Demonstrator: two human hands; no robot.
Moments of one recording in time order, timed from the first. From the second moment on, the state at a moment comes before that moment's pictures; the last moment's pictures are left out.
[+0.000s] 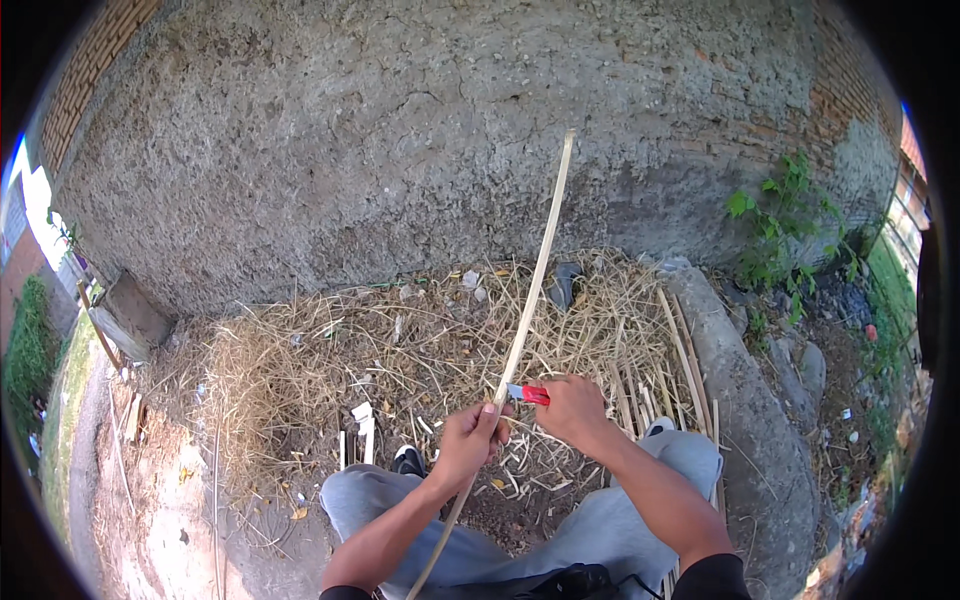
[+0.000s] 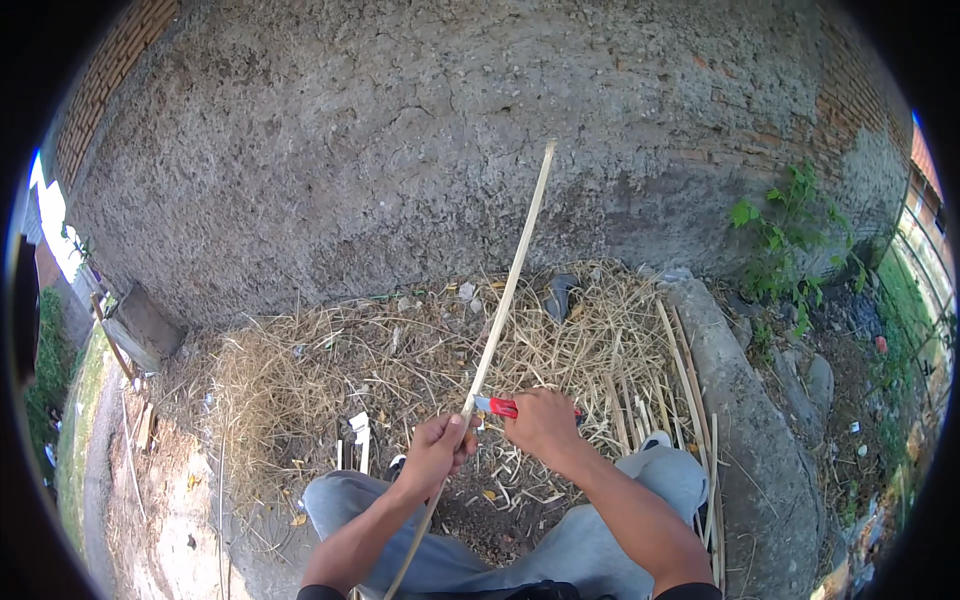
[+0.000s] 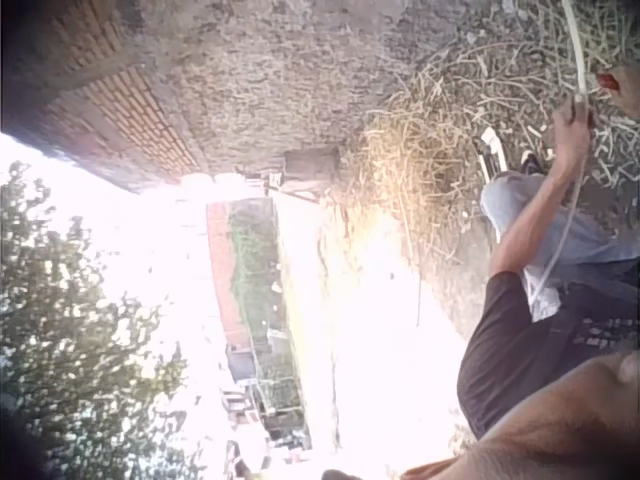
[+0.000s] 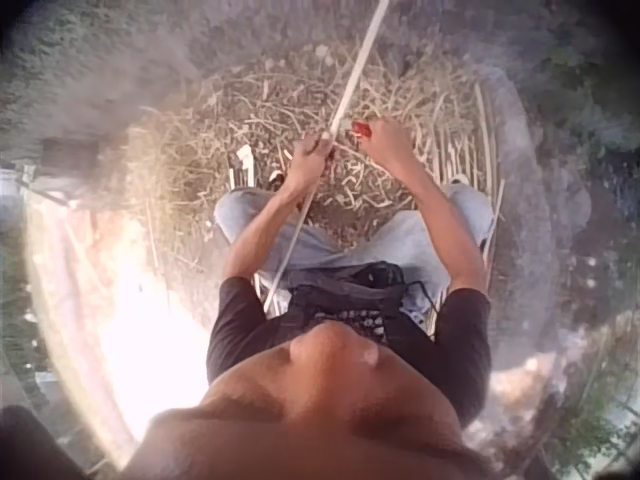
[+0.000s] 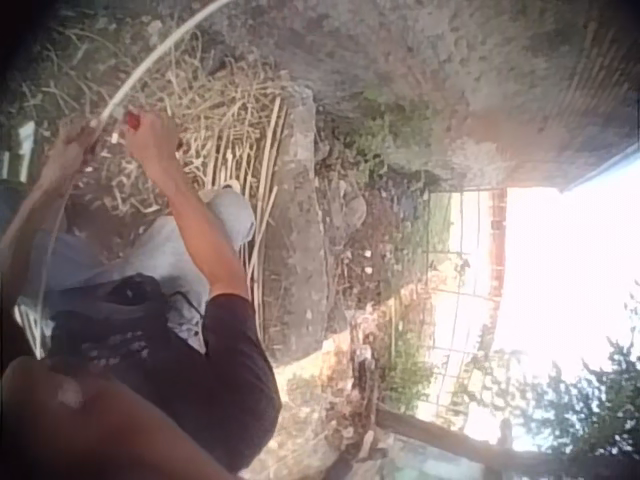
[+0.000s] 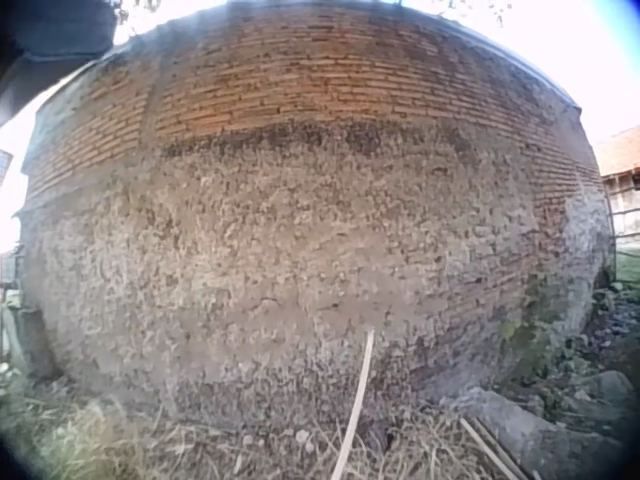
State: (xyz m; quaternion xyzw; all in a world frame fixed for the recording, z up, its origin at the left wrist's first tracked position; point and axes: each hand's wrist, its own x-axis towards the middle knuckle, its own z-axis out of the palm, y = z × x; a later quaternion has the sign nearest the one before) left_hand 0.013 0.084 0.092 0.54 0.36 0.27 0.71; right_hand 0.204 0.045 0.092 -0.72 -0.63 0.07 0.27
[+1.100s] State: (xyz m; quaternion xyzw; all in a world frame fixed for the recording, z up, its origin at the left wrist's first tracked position) left_hand 0.002 0.065 0.083 0.50 0.40 0.22 0.74; right_hand 0.211 0.088 0.065 -0.80 -0.56 0.08 0.18
